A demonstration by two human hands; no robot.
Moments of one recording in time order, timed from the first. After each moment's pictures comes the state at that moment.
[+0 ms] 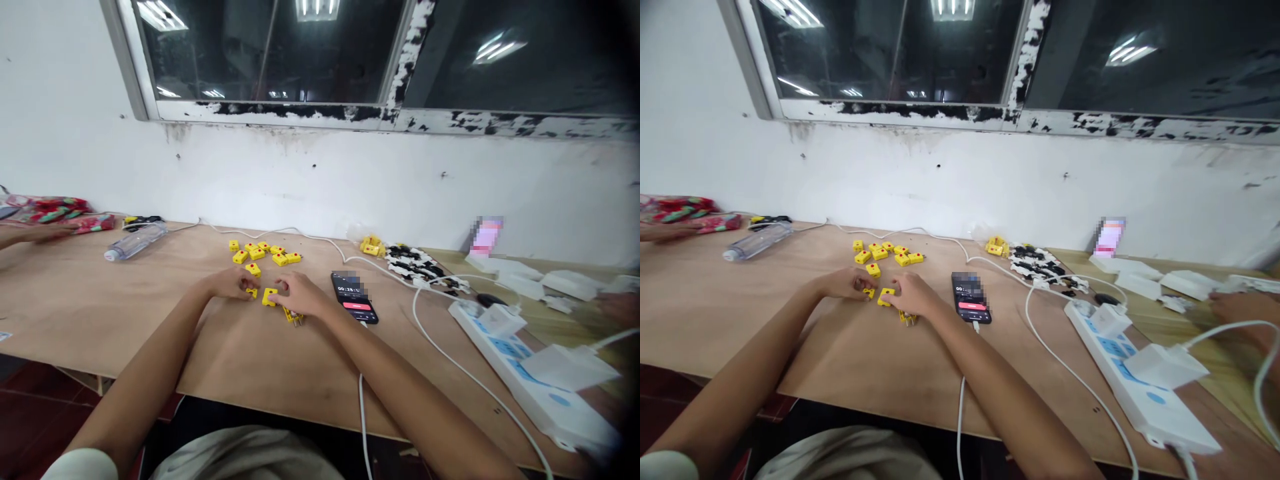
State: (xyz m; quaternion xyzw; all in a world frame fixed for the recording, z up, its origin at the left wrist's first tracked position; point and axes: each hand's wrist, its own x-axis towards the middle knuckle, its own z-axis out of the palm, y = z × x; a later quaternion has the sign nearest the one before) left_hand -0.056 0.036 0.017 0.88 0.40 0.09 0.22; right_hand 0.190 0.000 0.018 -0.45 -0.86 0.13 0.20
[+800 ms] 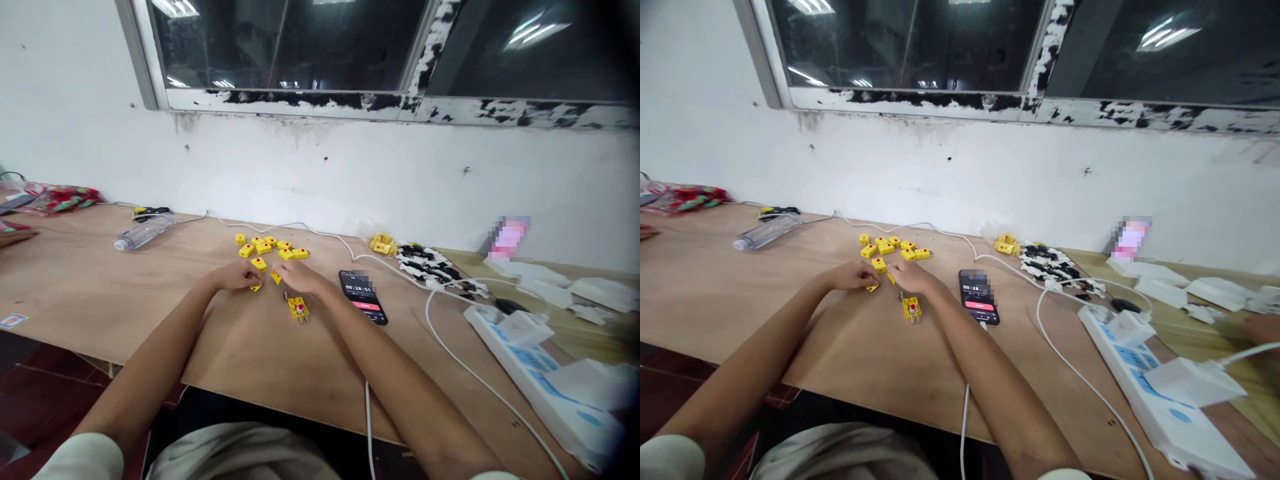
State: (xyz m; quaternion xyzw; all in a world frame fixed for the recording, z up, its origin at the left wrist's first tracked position) left_hand -0.057 0.043 0.007 0.88 0.41 0.12 0.22; right_hand 0.170 0.034 0.031 -0.43 -0.86 0.21 0.15
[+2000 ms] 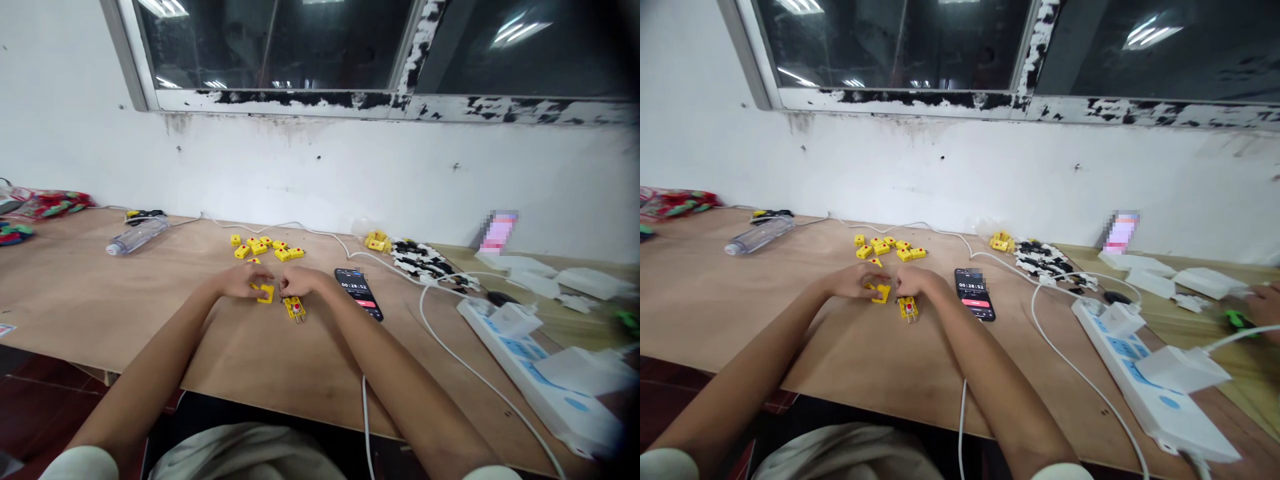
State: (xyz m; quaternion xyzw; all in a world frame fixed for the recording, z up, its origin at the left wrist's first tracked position) left_hand -0.037 0.028 0.017 0.90 0.38 0.11 0.19; right_hand 0.181 0.040 0.038 -0.44 -0.87 0.19 -0.09
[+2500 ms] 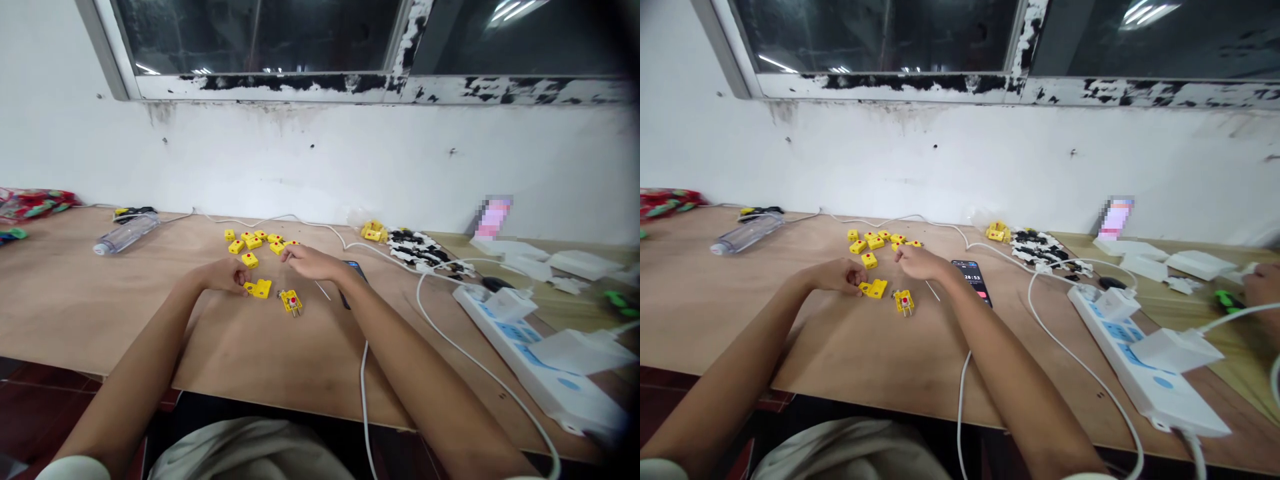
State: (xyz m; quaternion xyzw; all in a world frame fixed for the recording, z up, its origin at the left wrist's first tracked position) left_hand -0.054 0.030 0.025 0.84 0.47 0.03 0.27; right_hand 0.210 0.022 0.062 -0.46 -0.86 0.22 0.10
